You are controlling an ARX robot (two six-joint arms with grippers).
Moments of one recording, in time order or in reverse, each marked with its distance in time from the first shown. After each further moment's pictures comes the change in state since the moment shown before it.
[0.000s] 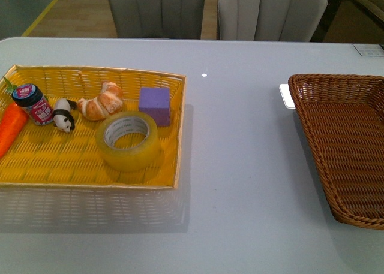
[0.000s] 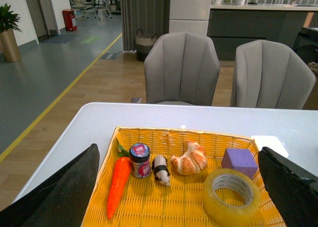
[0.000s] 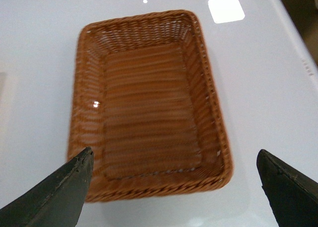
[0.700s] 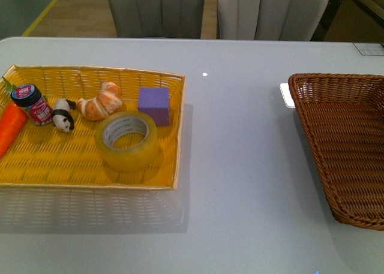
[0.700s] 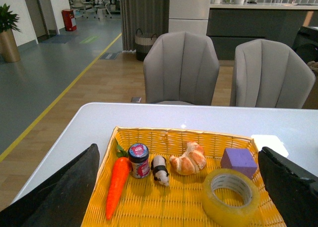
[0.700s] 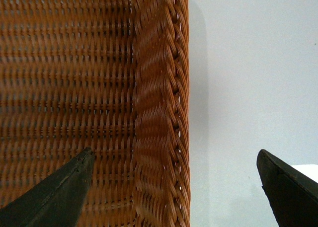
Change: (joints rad) left arm 0.000 0.000 0.000 0.000 0.000 0.000; right arm 0.103 1.106 0.681 0.129 0.237 -0.175
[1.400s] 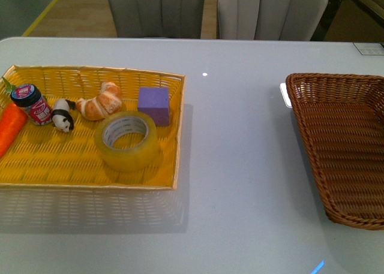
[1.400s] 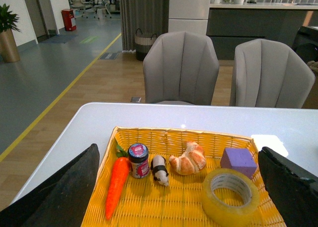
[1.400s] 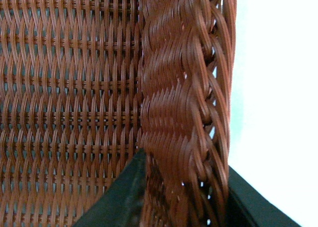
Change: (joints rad) left arm 0.000 0.000 0.000 0.000 0.000 0.000; right arm 0.015 0.138 0.055 -0.031 -0.023 0.014
